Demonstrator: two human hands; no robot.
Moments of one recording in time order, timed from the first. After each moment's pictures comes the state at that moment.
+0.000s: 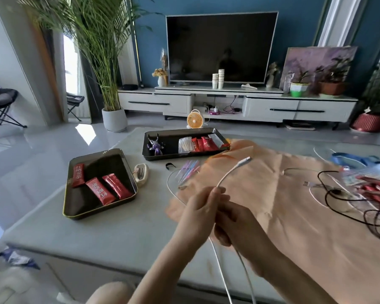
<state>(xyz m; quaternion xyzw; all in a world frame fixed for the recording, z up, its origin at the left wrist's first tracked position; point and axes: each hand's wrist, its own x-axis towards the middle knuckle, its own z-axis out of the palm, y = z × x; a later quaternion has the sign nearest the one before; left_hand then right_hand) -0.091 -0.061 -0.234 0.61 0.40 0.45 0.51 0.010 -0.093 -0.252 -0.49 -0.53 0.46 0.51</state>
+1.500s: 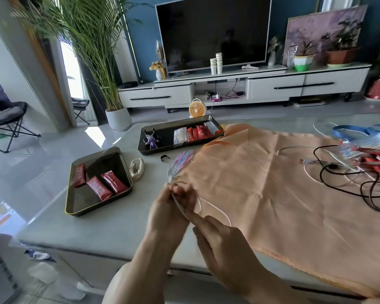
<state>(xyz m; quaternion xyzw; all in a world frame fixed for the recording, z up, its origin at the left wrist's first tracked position) -0.084 -0.063 -0.251 0.11 0.24 0.56 0.79 0.025 -0.137 -0.289 -0.47 -0.78 0.06 0.40</state>
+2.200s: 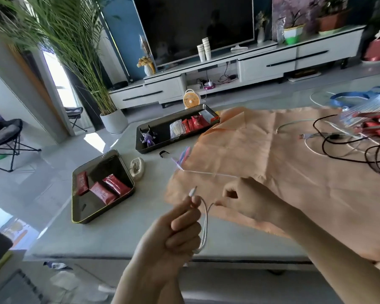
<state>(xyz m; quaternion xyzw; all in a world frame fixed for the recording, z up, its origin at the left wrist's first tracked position) -0.118 -0.101 -0.239 0.29 0.18 0.30 0.89 0.079 -0.080 -0.281 -0.63 -0.70 0.19 0.26</state>
